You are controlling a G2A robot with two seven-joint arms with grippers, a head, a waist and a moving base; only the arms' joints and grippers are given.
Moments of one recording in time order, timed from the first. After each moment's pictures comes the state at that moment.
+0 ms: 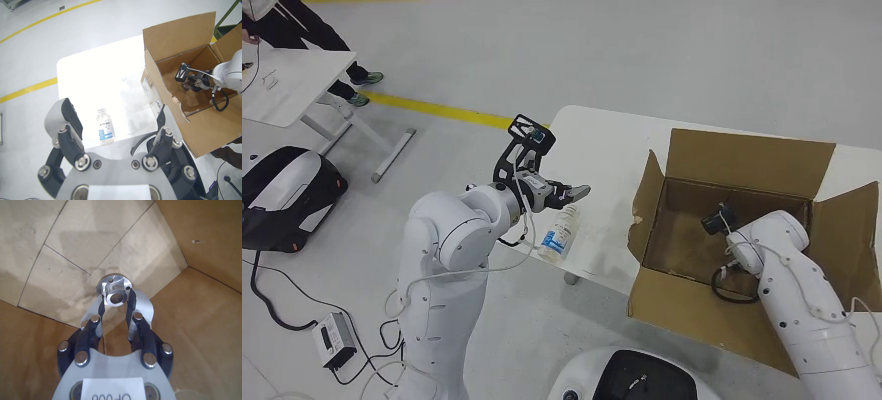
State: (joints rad) left arm 1.09 -1.36 -1.65 -2.13 1.05 -0.25 -1.24; right arm -0.60 -1.40 0.97 -1.07 -1.46 -0.24 1.44
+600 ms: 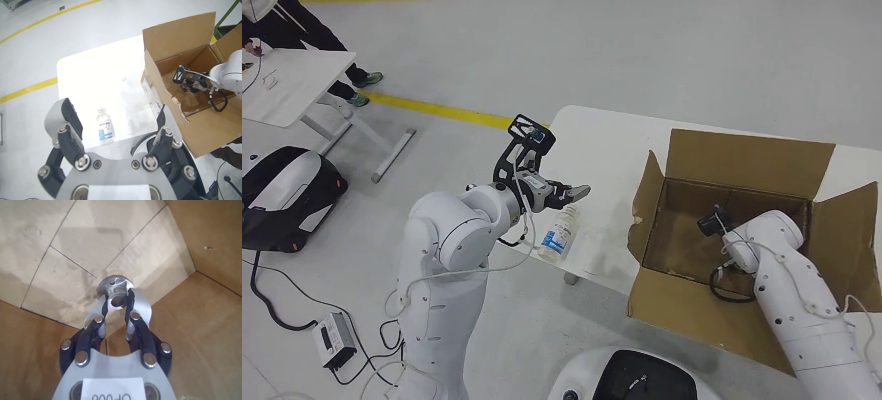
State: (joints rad) left arm 1.09 -1.36 -1.65 -2.13 1.05 -0.25 -1.24; right arm -0.59 -1.41 0.95 -1.03 -1.44 -0.24 1.43
